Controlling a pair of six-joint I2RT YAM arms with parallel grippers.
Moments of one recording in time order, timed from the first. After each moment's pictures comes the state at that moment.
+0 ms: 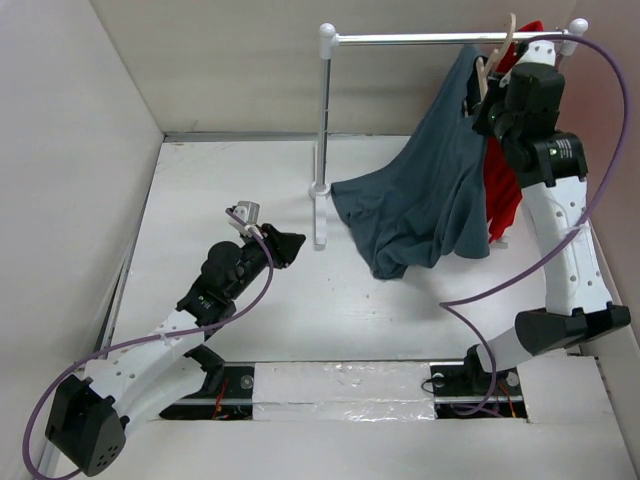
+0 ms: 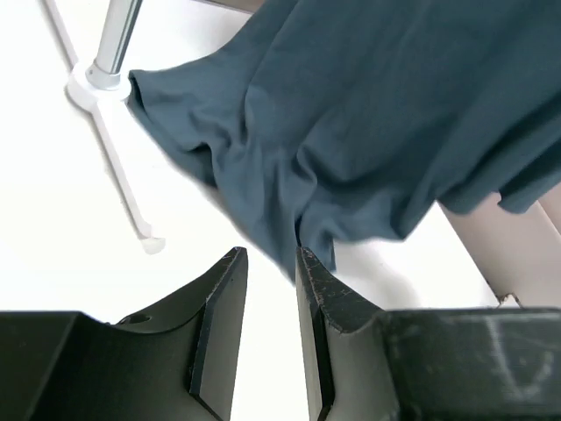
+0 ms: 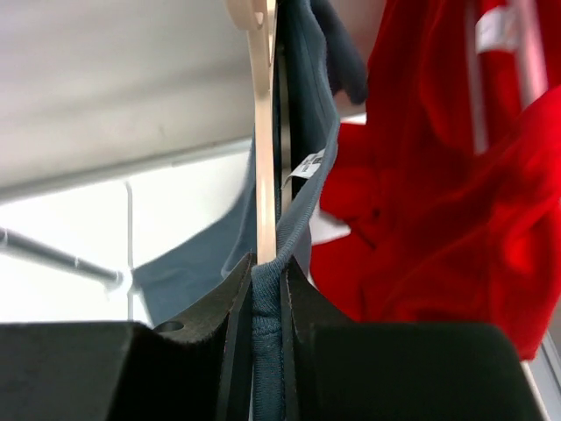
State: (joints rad) left arm -0.60 0.81 0.44 0.28 0.02 -0.58; right arm 0.18 1.49 1.98 -0.78 0.31 0.23
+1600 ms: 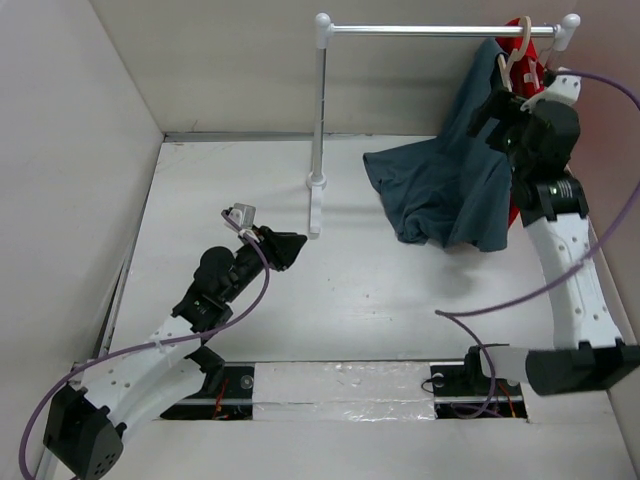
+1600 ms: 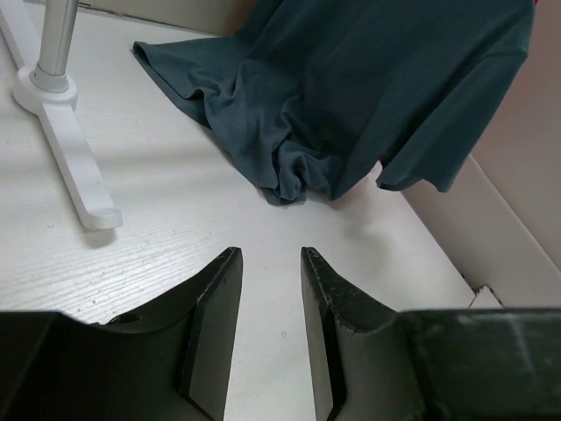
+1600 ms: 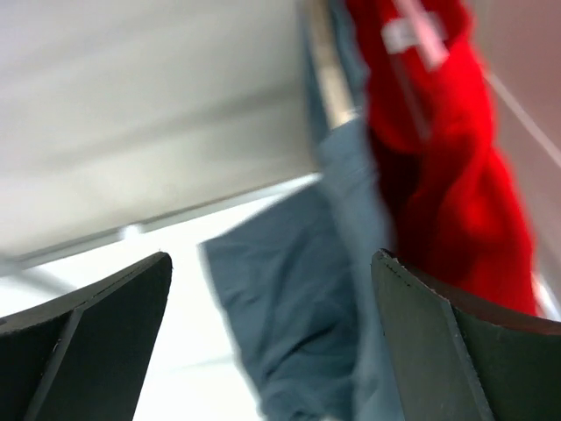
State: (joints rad) left arm -0.60 0.75 0.43 0.32 0.08 -0.57; right arm 0.05 1.31 1.57 -0.38 0.19 0.28
